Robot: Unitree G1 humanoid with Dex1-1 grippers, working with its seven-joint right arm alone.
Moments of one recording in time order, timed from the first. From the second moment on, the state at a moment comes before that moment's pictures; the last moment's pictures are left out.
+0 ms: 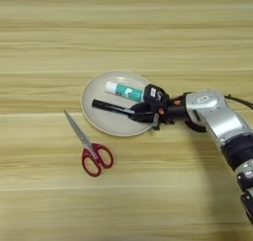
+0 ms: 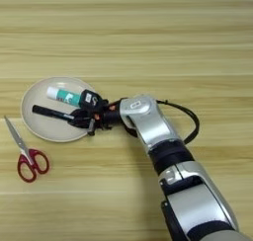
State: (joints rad) arm -0.54 -0.37 0.27 0.59 -0.05 0.03 1.10
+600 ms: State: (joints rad) arm -0.54 -0.37 0.27 0.59 -0.05 0.03 1.10
